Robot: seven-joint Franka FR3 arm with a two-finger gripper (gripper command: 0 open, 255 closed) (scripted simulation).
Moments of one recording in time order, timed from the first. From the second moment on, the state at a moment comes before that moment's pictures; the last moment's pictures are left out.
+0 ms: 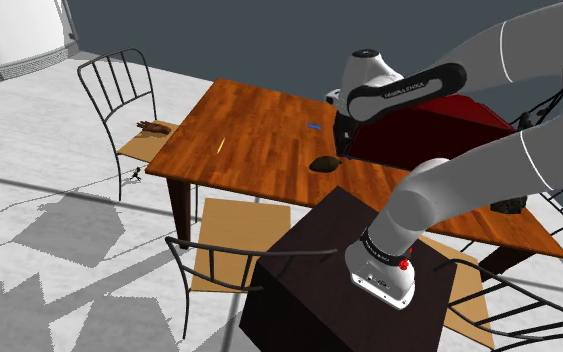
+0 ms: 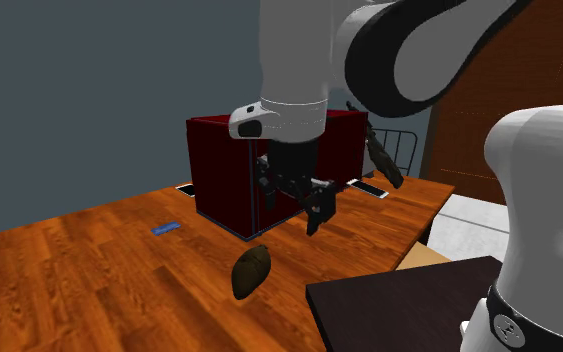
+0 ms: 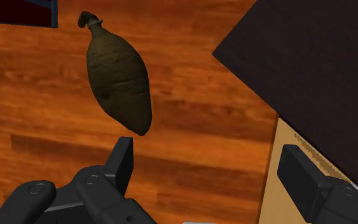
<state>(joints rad) -0.11 -0.54 -0.40 -2.81 -0.57 2.29 -0.74</state>
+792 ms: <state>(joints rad) -0.19 0.04 -0.58 -2.68 -0.83 2.84 -0.90</state>
